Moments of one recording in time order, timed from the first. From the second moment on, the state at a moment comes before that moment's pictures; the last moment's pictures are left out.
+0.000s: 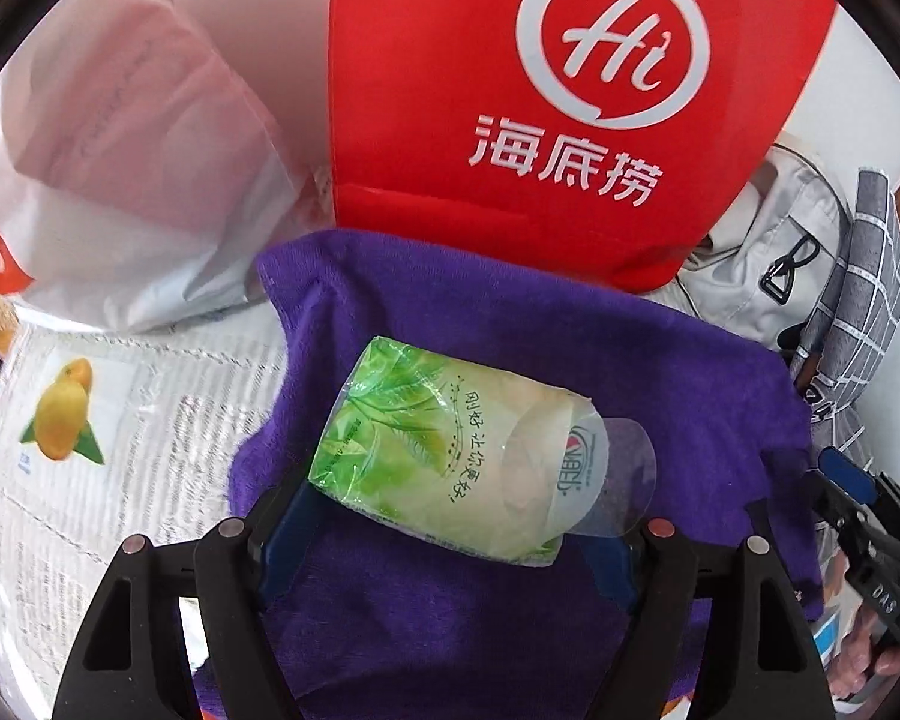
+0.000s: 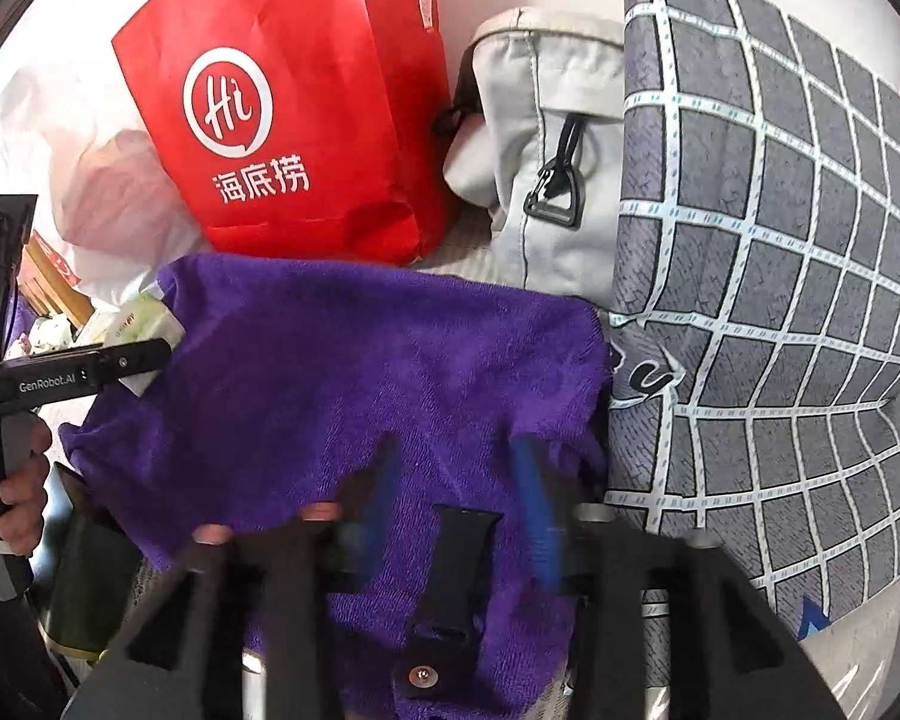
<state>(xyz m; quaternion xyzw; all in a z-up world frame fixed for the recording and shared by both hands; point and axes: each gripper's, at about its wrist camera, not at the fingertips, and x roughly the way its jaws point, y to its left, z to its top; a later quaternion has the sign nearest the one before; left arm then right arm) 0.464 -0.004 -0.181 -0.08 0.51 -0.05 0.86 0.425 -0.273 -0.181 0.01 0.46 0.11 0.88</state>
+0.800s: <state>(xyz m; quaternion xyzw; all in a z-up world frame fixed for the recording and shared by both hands) 0.437 -0.008 -0.149 -0.06 0.48 -0.04 0.87 0.411 -0.268 -0.165 -0.02 0.46 0.05 0.89</state>
